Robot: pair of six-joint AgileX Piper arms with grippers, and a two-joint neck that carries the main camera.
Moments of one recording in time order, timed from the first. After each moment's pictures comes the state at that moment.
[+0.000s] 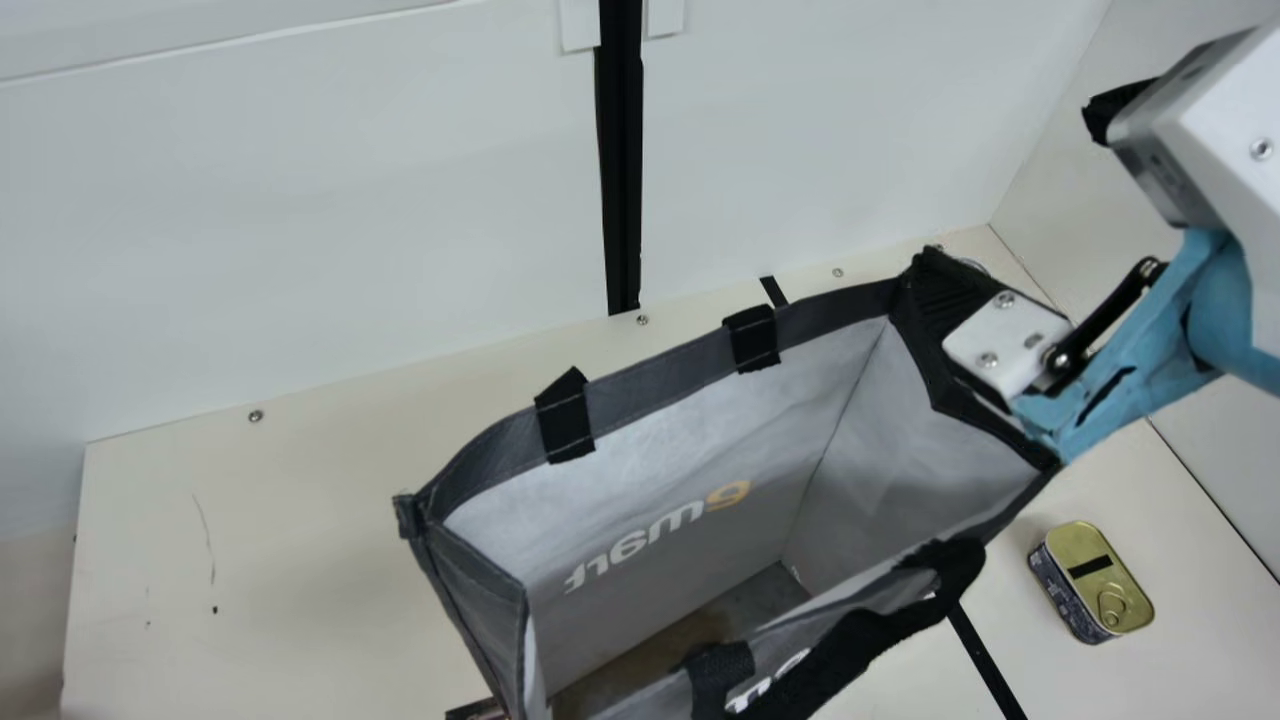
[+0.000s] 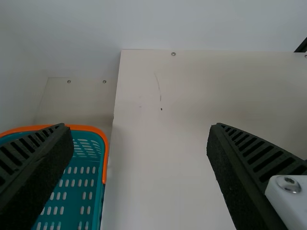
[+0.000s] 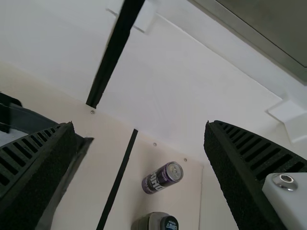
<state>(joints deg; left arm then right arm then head) -1.6 43.3 -69.0 -1.5 69.5 0.0 -14.9 64.6 -105.9 14.0 69.9 -41.3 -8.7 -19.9</state>
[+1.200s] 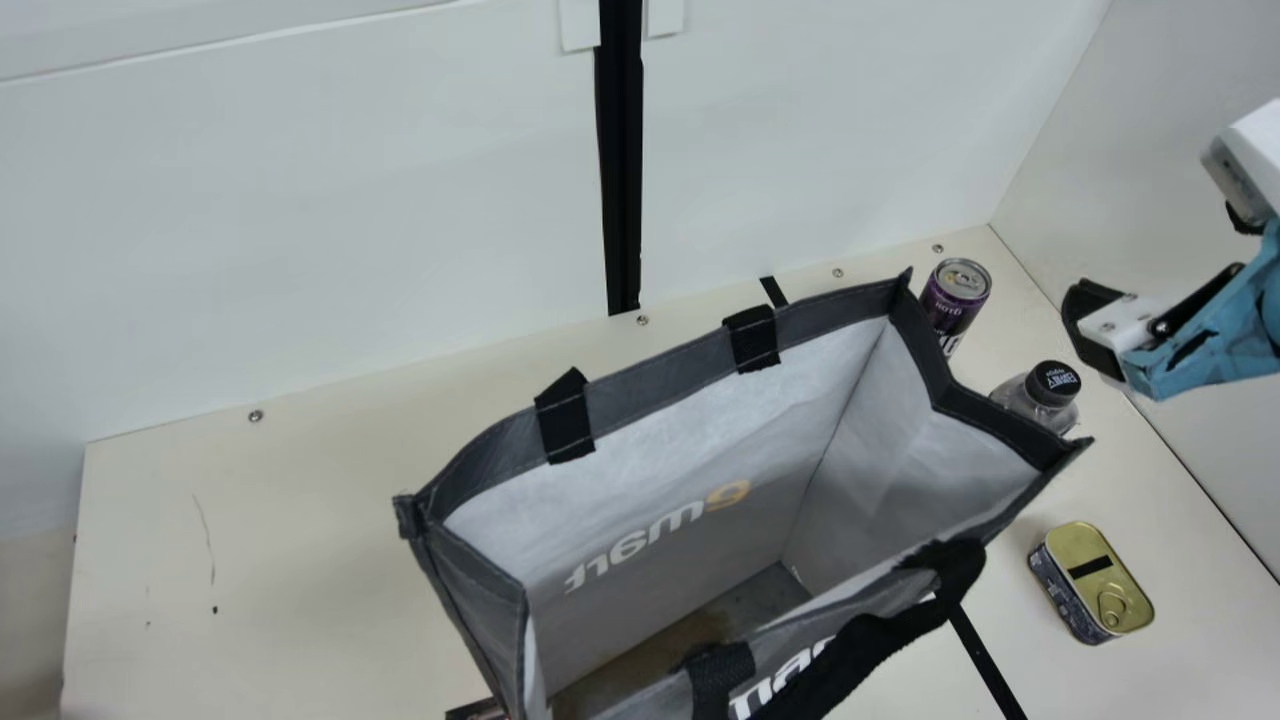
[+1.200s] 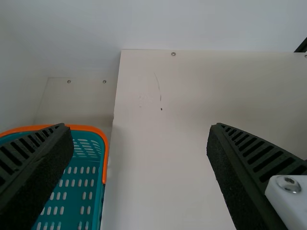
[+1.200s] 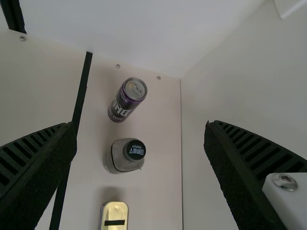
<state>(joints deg) -1.6 43.3 -69.0 -1.5 69.5 0.0 -41.8 70.4 -95.7 18.7 69.8 -52.0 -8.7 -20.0</state>
